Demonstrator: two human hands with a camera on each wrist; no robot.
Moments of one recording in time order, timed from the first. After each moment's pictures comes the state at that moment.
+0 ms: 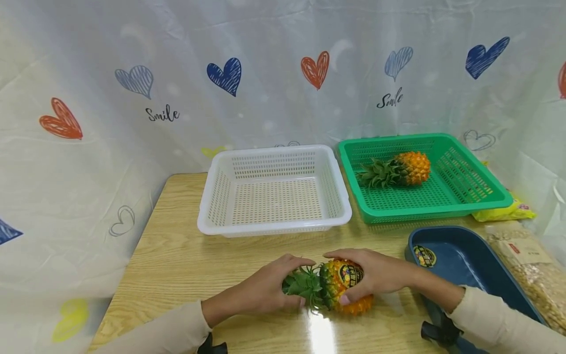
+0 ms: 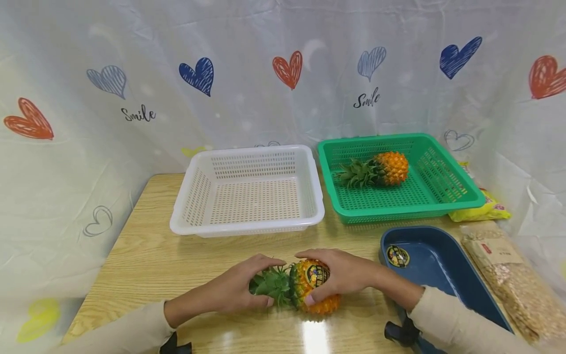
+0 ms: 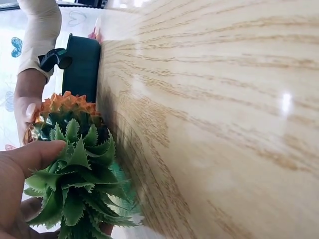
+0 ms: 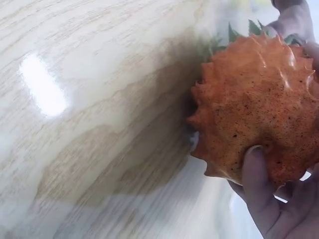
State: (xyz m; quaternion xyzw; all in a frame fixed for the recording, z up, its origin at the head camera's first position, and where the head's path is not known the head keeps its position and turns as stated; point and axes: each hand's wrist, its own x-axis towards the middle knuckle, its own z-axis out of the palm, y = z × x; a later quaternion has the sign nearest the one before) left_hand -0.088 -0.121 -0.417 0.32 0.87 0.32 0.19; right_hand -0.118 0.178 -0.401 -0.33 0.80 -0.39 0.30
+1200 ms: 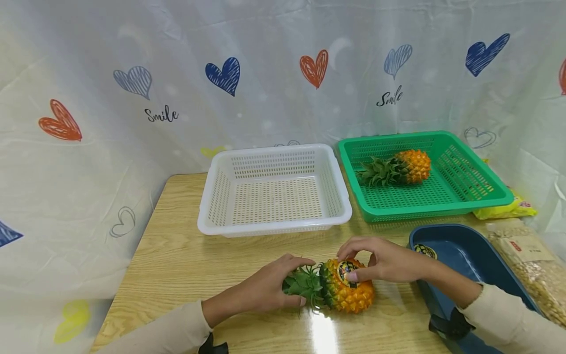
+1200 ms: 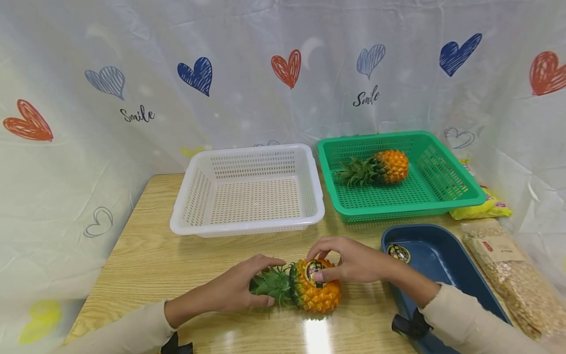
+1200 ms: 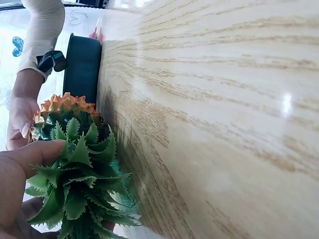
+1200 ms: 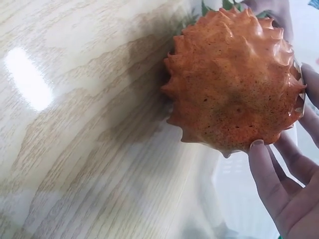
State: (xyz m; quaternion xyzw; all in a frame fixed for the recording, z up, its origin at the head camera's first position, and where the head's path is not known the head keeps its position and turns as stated) left_hand -0.089 -0.119 -0.417 0.31 0.87 0.32 0.20; right_hand -0.123 0.198 -0.390 -0.36 0.78 -0.45 0.26
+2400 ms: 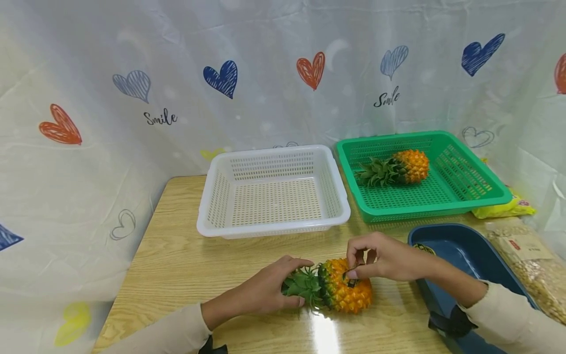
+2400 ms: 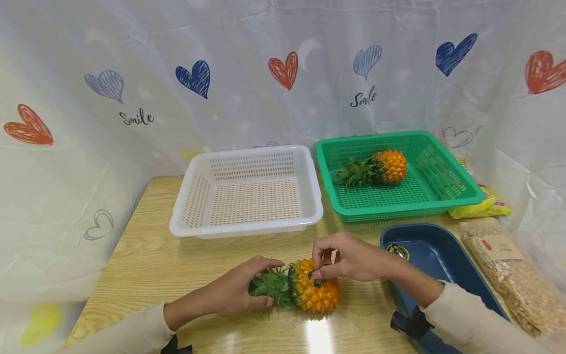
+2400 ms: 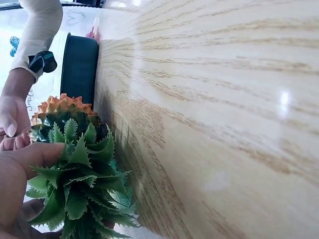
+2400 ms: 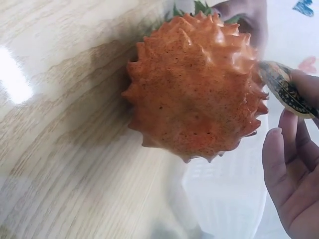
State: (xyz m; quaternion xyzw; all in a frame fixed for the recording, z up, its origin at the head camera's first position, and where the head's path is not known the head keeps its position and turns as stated) left_hand -0.087 -0.119 -0.416 0.30 0.88 0.31 0.21; right_hand -0.120 0.193 -0.371 -0.43 0.73 -0.48 0.22
